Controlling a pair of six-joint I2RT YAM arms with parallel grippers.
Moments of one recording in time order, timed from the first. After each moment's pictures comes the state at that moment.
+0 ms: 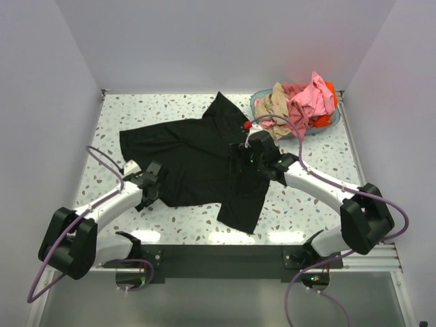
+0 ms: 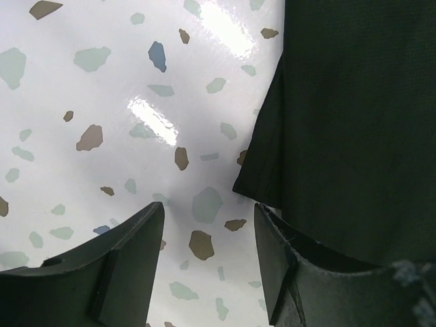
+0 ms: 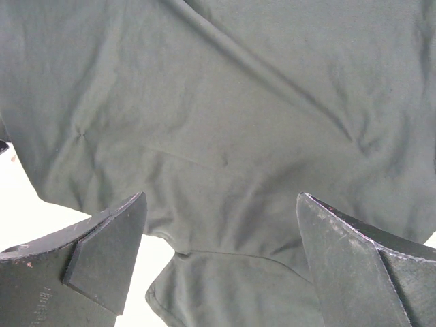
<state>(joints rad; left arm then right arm) -0.41 1.22 0.59 -0.71 -0.59 -1.11 0.64 1.45 0.95 -0.21 0.01 0.44</state>
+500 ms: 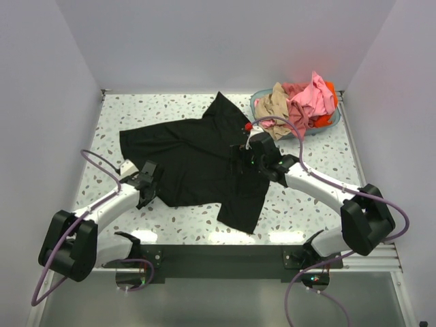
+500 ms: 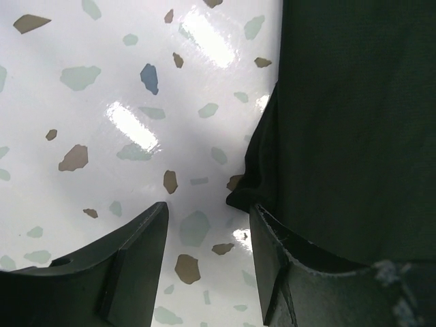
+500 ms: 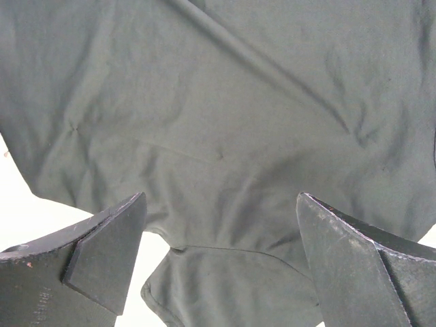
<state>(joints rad) -0.35 1.21 0.54 -0.60 -0.58 -1.10 0.63 1.43 0.93 -0.21 0.01 0.44</state>
